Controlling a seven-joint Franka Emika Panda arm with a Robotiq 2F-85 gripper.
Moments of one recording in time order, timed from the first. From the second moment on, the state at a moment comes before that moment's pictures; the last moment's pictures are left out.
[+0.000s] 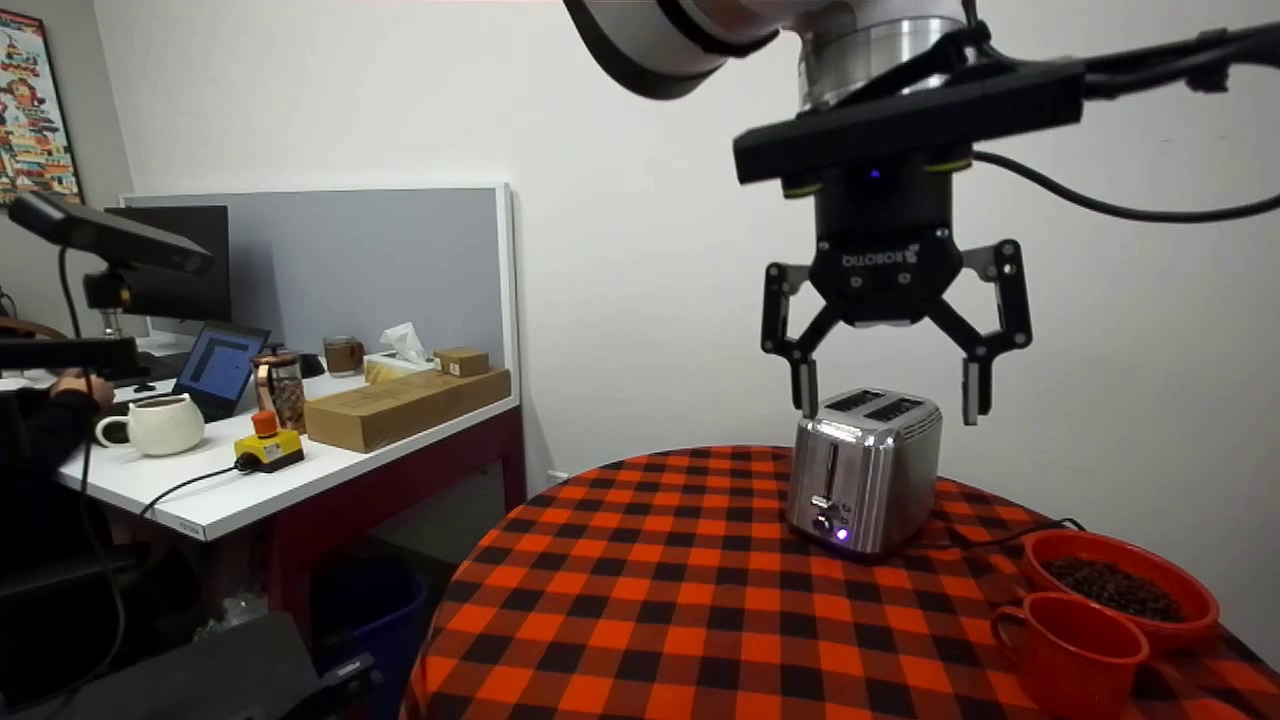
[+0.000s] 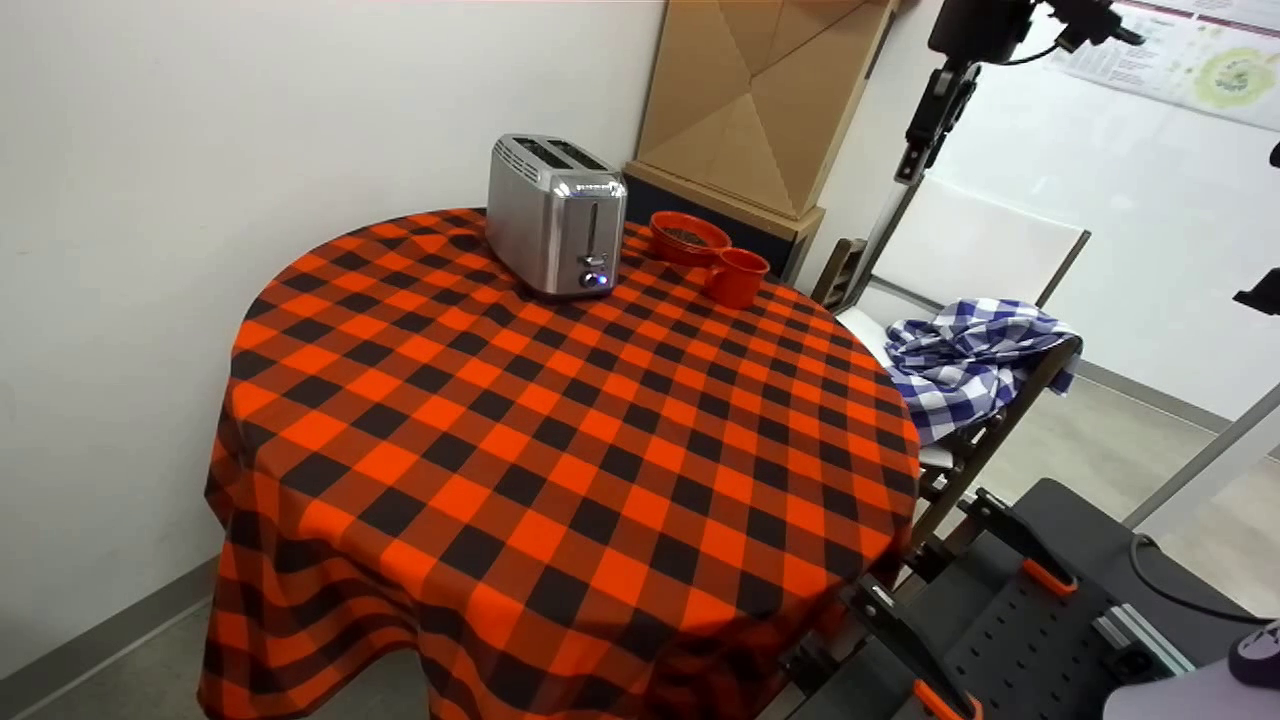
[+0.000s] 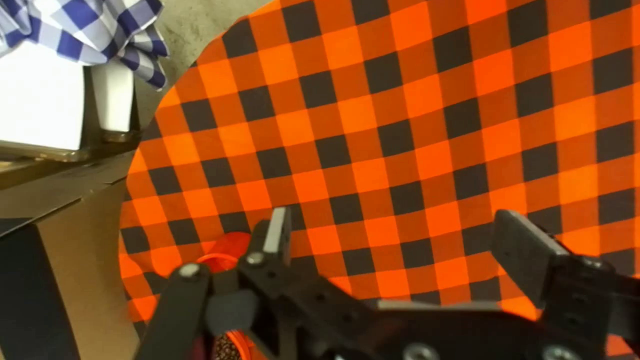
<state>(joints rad) -0.10 -0.12 -0.25 -2.35 -0.24 2.29 -0.54</state>
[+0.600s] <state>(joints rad) -0.15 0.14 -0.22 -2.31 -0.21 2.75 -0.55</state>
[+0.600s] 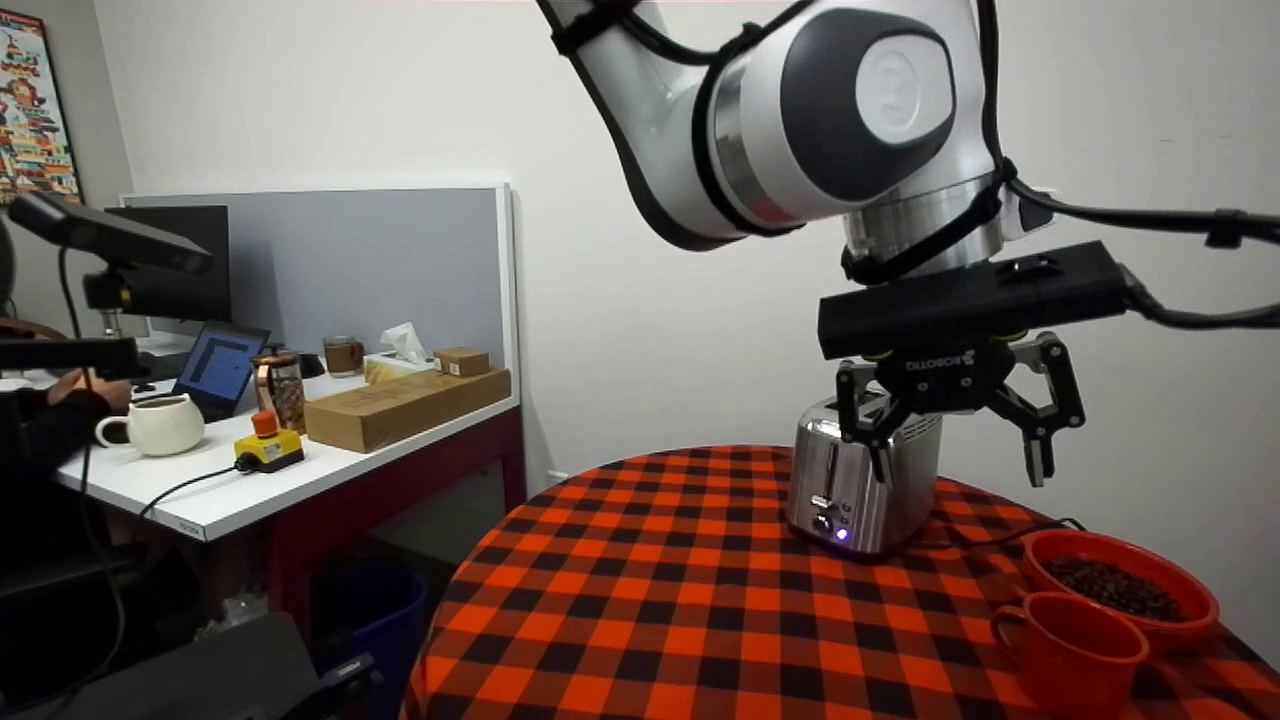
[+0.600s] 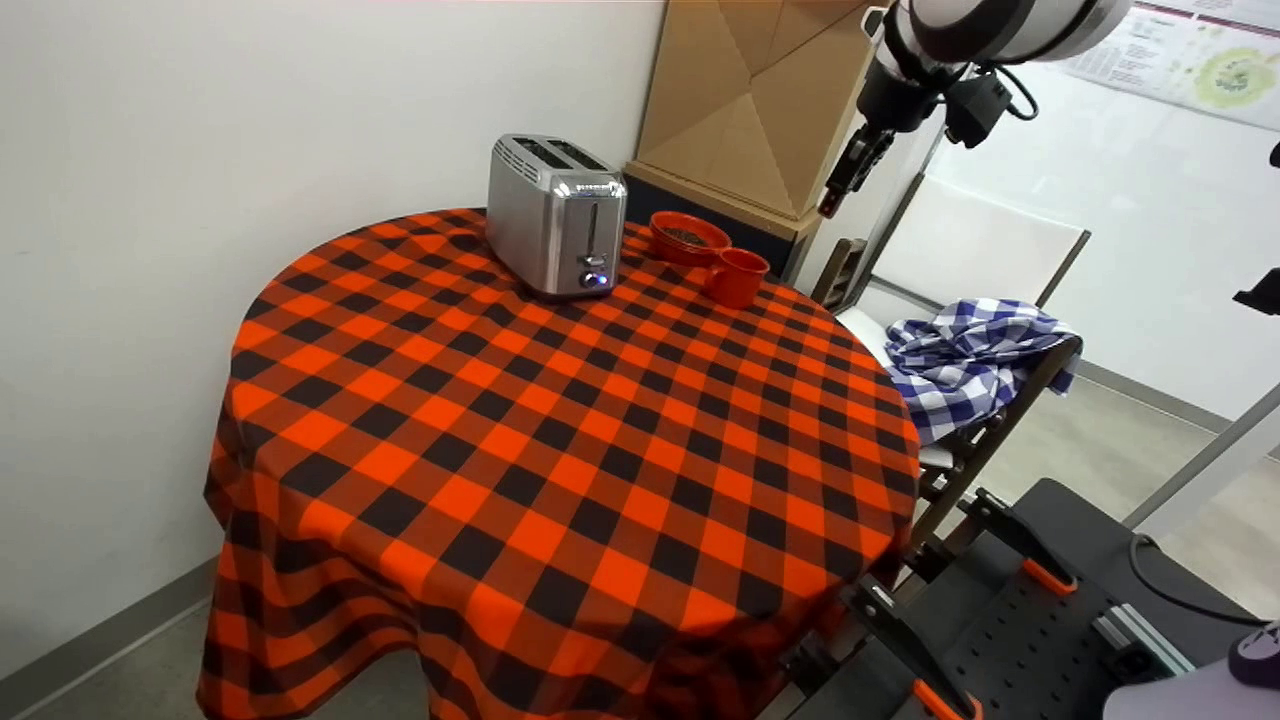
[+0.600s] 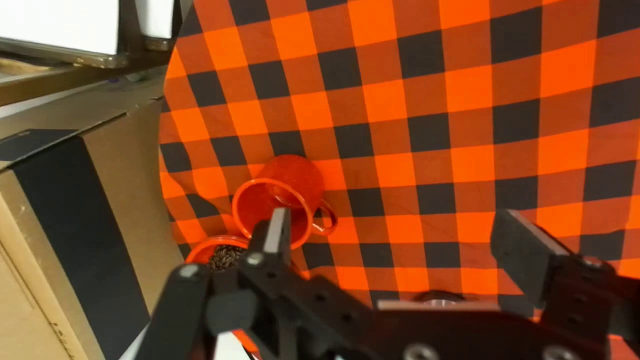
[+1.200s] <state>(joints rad) -0.26 0.40 -0.04 -2.15 -0.01 2.83 -0.54</state>
